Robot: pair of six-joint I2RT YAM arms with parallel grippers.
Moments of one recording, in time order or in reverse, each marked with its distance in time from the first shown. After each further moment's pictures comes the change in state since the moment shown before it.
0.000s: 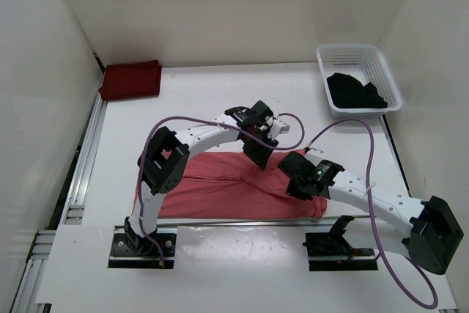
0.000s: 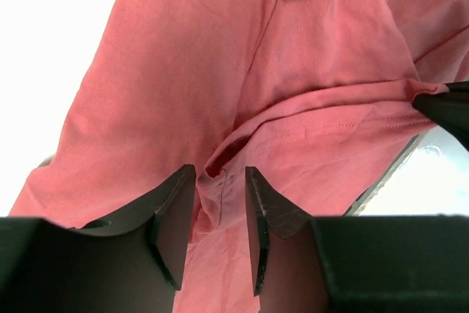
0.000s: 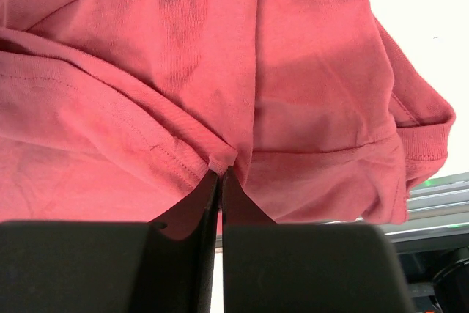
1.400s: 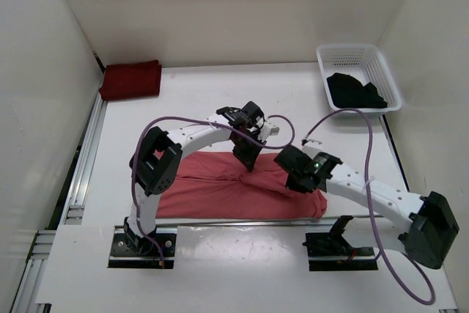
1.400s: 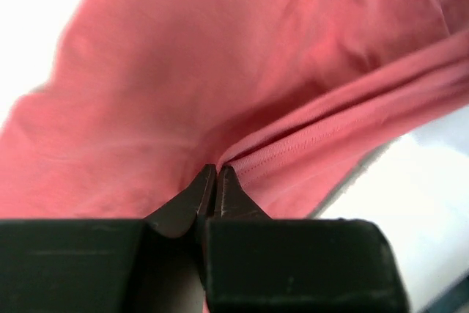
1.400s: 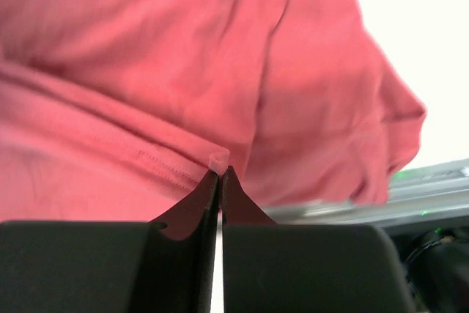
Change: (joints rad) left arm 0.042 -0.063 -0.087 -0.079 0.025 0.000; right arm 0.067 0.025 0.109 -0.109 0.077 -0.018
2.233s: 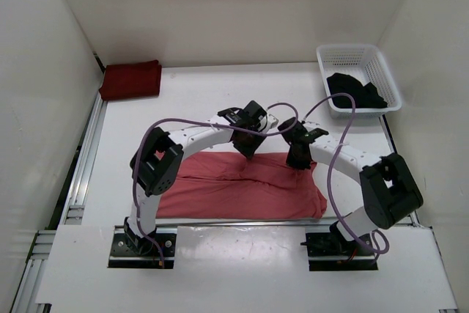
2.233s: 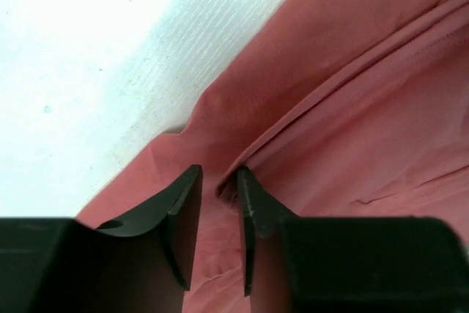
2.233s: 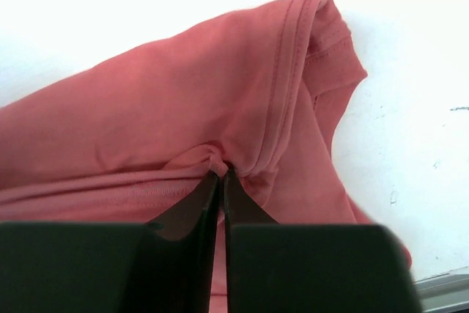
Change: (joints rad) left arm -0.011 0.000 -0.016 0.166 -0.311 -0.014; right arm -0.383 0.379 0.108 0.285 -0.058 -0.316
